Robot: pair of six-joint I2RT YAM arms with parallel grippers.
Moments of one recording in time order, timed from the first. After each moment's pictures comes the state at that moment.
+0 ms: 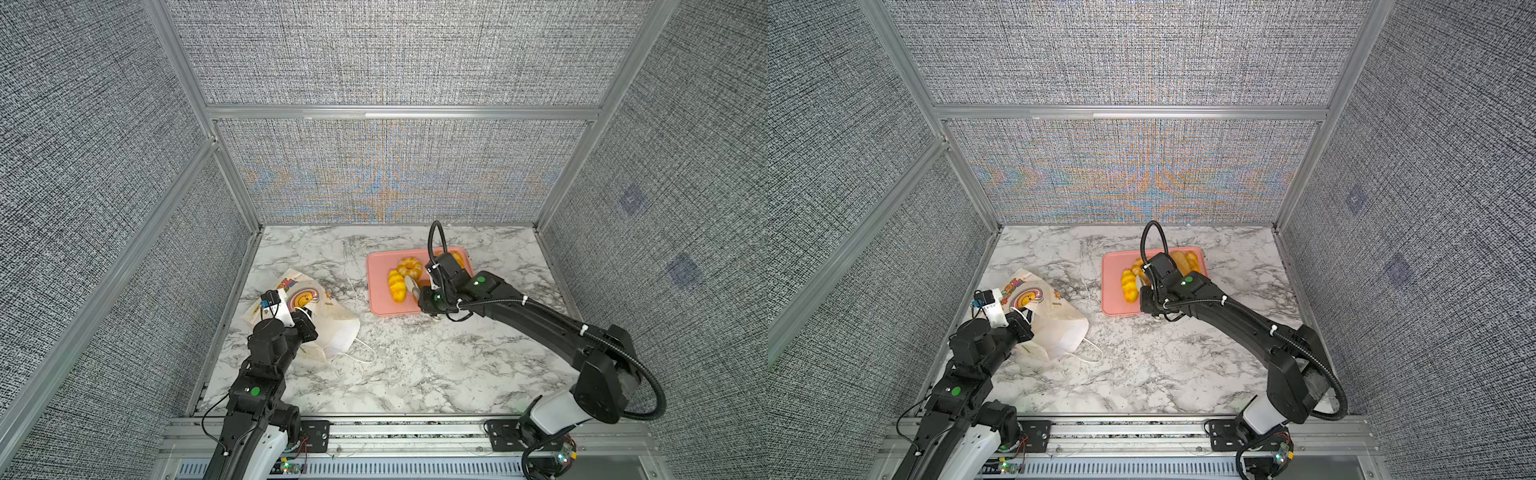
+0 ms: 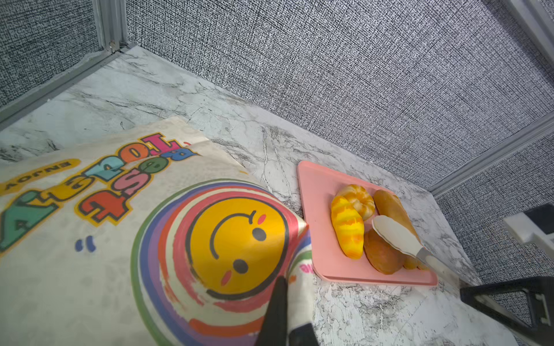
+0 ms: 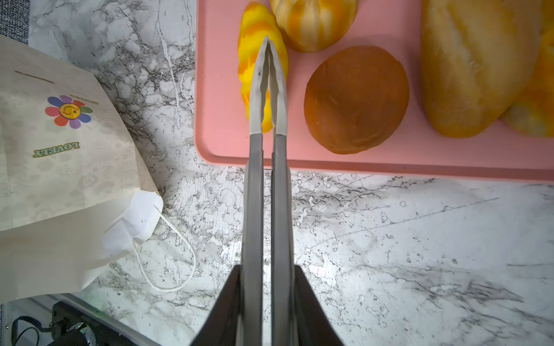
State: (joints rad) left arm -0.23 0.46 0.45 -0.32 0.03 -0.53; right arm 0.71 1.54 1.29 -0.75 0.03 0.63
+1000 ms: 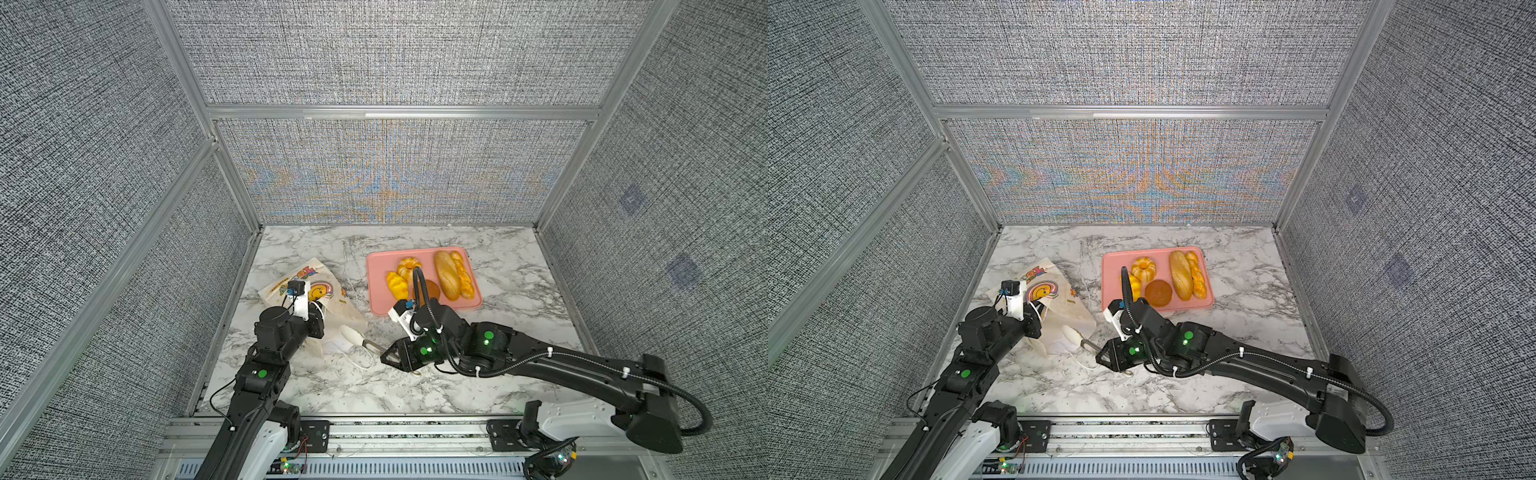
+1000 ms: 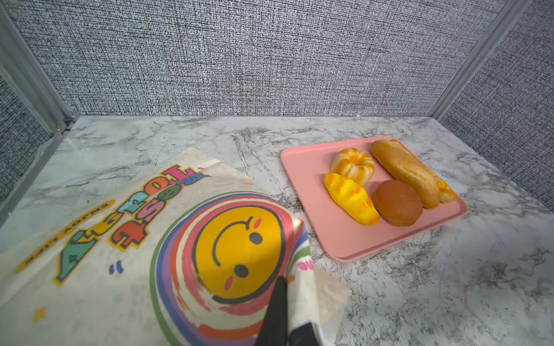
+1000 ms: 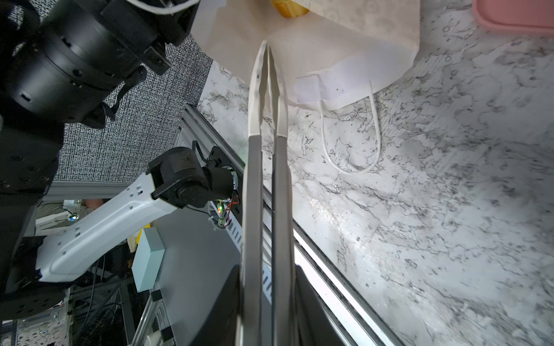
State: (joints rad) left arm -0.23 0.61 0.45 -0.18 0.19 -0.11; right arm 1.12 1.32 1.03 -0.39 -0.25 0.80
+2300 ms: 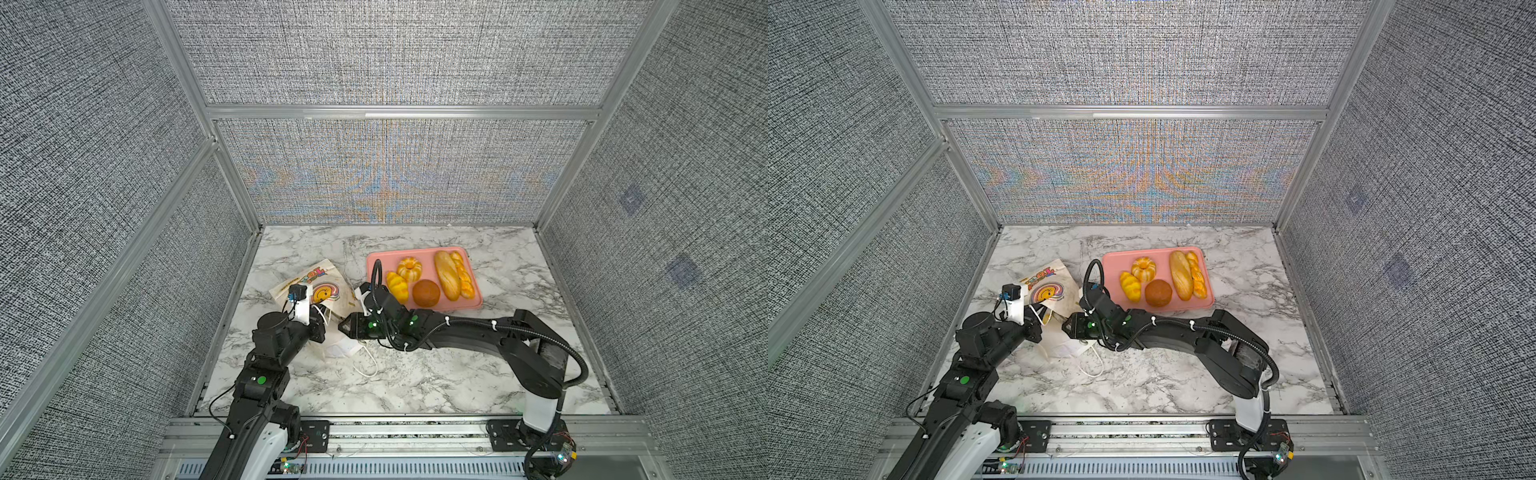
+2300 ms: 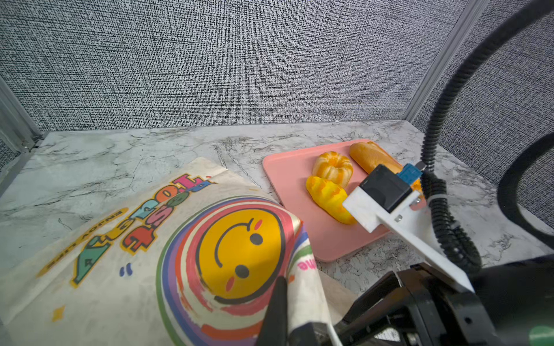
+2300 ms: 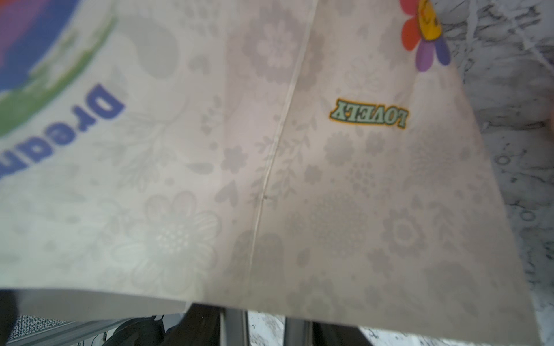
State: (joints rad) left arm -0.23 0.56 0.43 -0.16 0.25 -0.12; right arm 1.05 1.89 1.26 0.01 -0.16 0.94
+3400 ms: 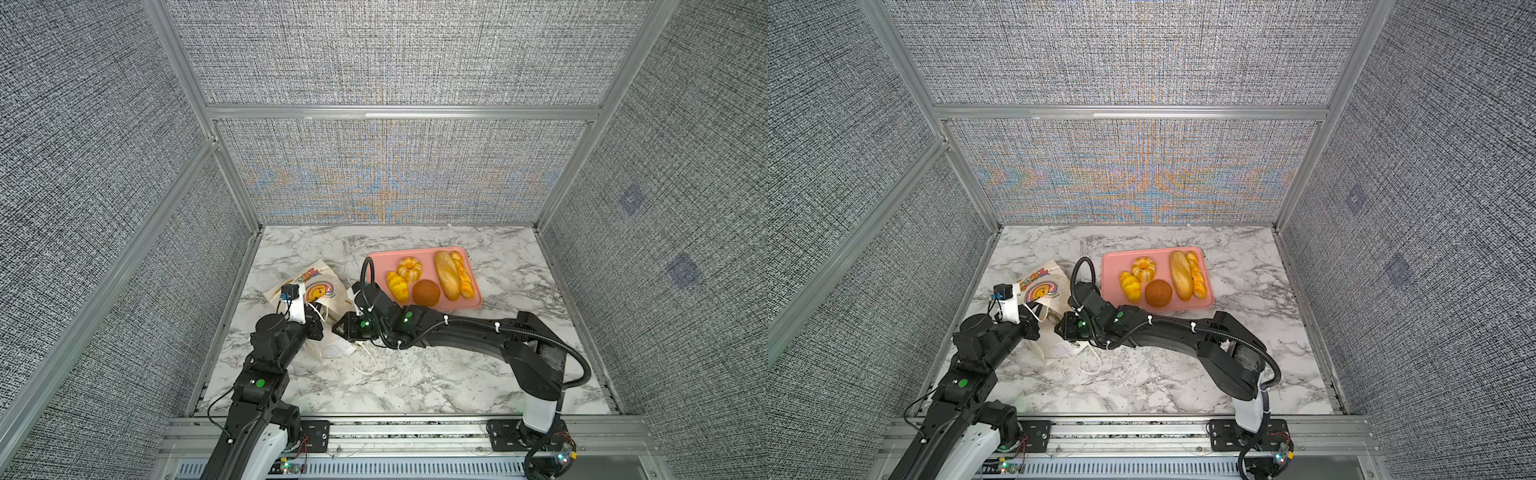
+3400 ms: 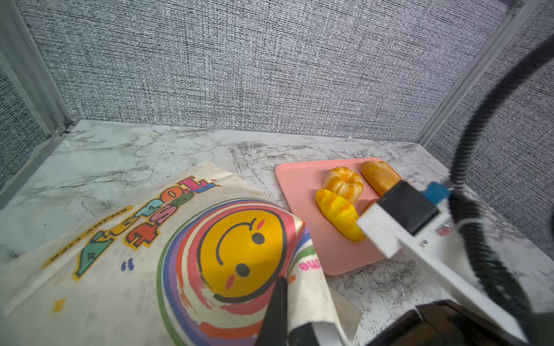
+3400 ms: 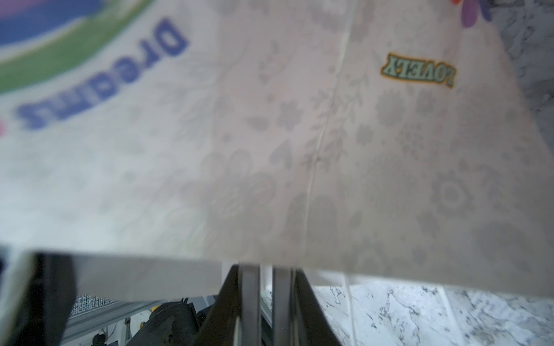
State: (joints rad) left arm -0.23 0.54 0.43 -0.16 0.13 -0.23; right arm 1.10 1.88 1.40 -0.17 -0.15 0.95
